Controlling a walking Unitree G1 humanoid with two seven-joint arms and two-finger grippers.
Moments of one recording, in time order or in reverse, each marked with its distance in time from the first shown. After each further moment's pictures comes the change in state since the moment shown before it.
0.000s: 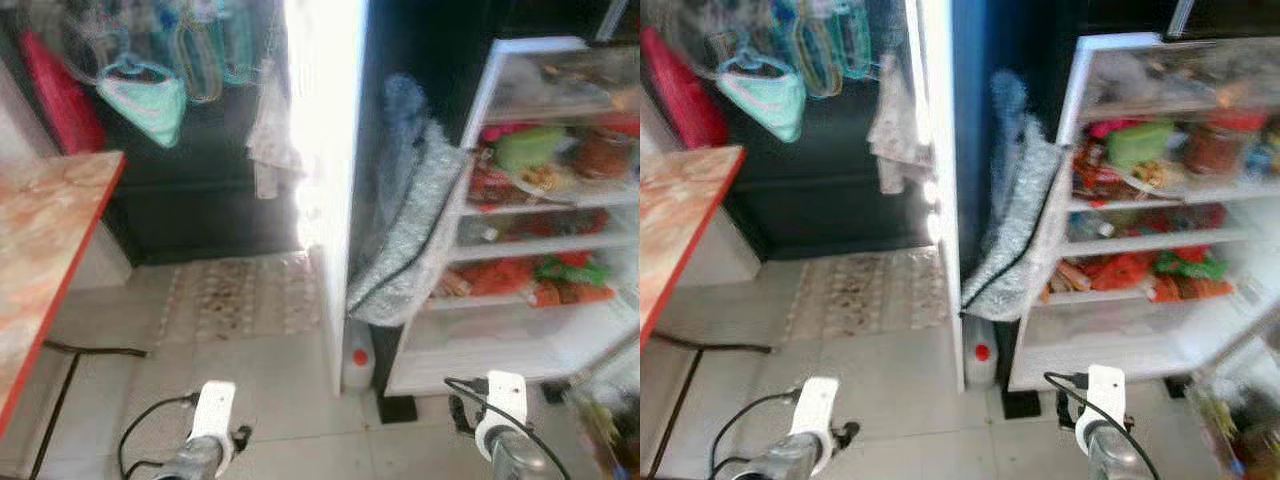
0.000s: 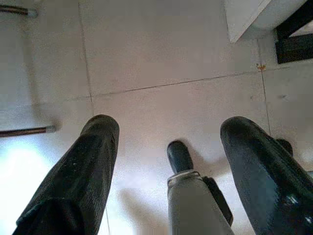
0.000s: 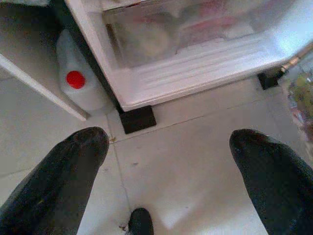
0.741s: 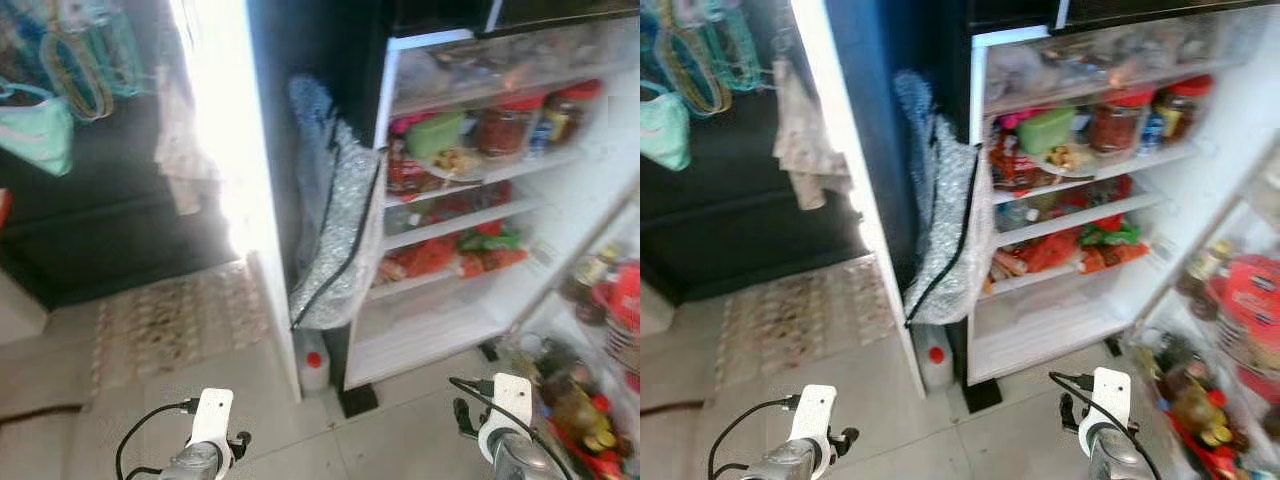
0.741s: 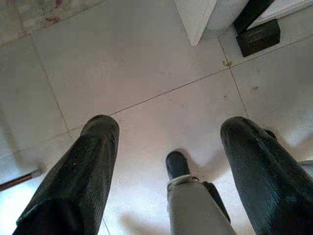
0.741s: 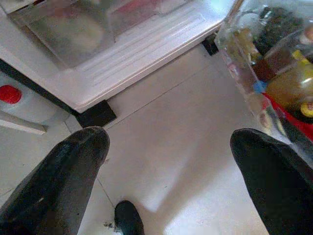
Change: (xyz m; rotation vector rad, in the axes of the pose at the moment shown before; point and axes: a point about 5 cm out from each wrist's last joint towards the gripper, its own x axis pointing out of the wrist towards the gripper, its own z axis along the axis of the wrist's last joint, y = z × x) left arm -0.001 0.000 -0.009 -0.005 0.019 0.000; right arm 0.000 -0.003 -0.002 0.034 0.025 -0.035
